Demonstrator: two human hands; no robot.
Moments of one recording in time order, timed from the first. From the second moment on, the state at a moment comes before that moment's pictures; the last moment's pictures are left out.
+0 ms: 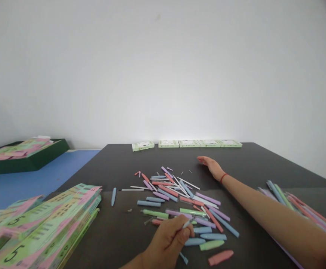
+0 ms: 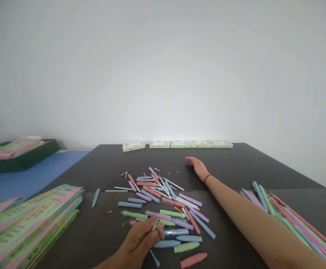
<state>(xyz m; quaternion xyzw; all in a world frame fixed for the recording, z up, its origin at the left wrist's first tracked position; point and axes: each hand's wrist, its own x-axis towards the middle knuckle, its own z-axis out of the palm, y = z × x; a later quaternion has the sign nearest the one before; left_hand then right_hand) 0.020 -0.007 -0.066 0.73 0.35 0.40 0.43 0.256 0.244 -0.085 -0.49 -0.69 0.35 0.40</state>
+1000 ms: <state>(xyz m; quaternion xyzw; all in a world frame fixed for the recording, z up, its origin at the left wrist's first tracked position) 0.019 -0.009 -0.074 0.67 0.35 0.43 0.49 0.126 0.160 -0.015 -0.36 -0.92 0.15 0.01</state>
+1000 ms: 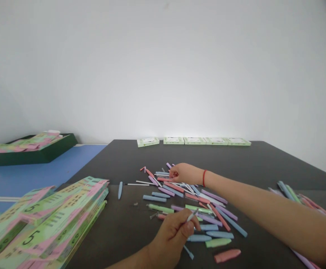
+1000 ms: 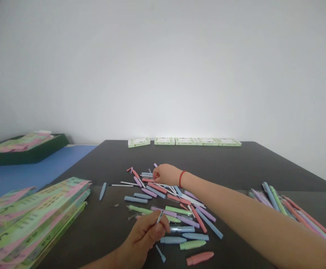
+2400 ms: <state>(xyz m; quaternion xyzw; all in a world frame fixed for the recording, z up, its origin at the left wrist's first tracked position) 0.024 0.000 -0.080 0.62 0.36 0.44 0.54 0.197 0.039 0.020 -0.38 -0.73 0.39 0.40</state>
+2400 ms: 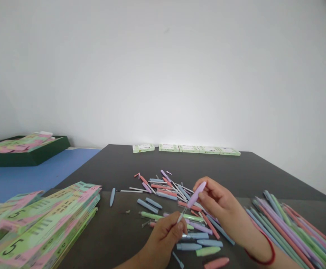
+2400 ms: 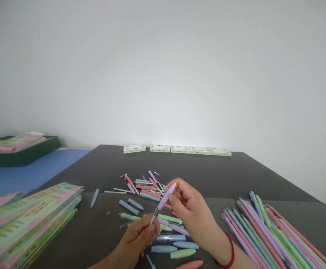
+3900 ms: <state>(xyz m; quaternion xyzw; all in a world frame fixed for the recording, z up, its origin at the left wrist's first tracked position) 0.013 0.007 -0.043 0.82 0.55 0.13 0.06 0.200 0.052 -0.009 -0.41 -0.86 0.29 0.11</state>
